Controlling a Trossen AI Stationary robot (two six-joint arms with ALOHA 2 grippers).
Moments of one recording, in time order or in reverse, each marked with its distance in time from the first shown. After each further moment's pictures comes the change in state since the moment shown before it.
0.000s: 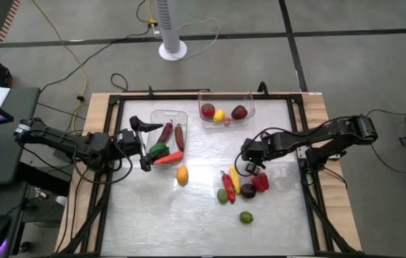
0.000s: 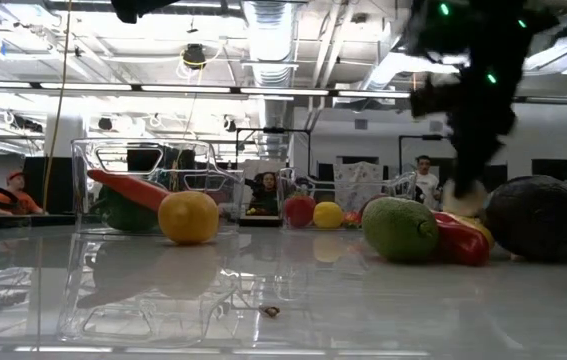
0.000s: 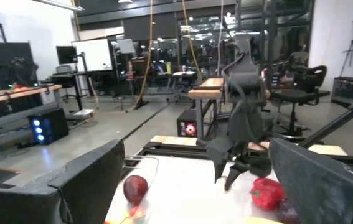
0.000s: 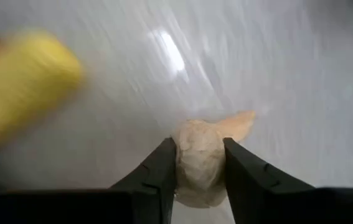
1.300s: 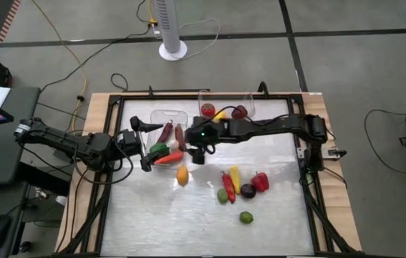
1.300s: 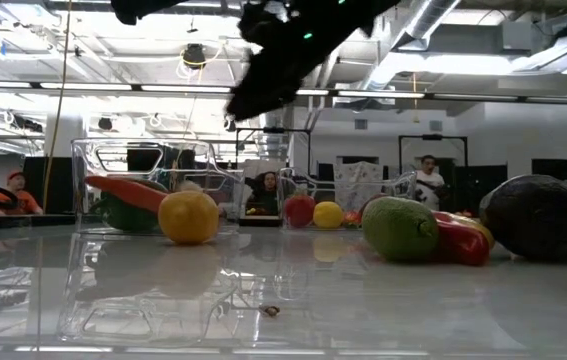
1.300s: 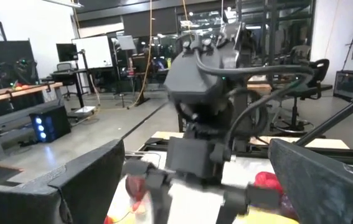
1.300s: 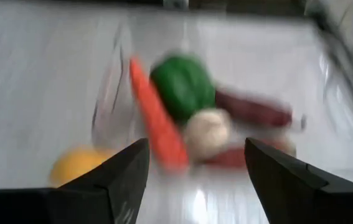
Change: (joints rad) left arm 0.002 0.000 0.001 -0.023 -0.002 0.002; right arm -0.118 0.522 0.701 0.493 -0.243 -0.604
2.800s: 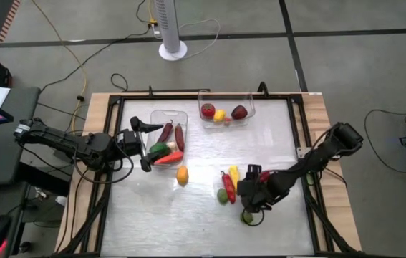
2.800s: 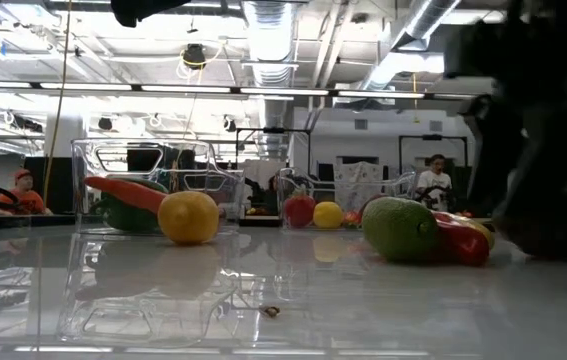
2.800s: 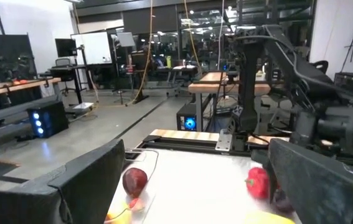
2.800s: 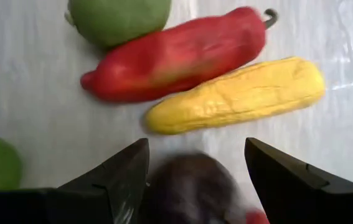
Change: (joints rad) left arm 0.000 0.000 0.000 -0.009 0.000 -0.028; right arm 0.620 -0.280 -0.583 -0.337 0.375 0.668
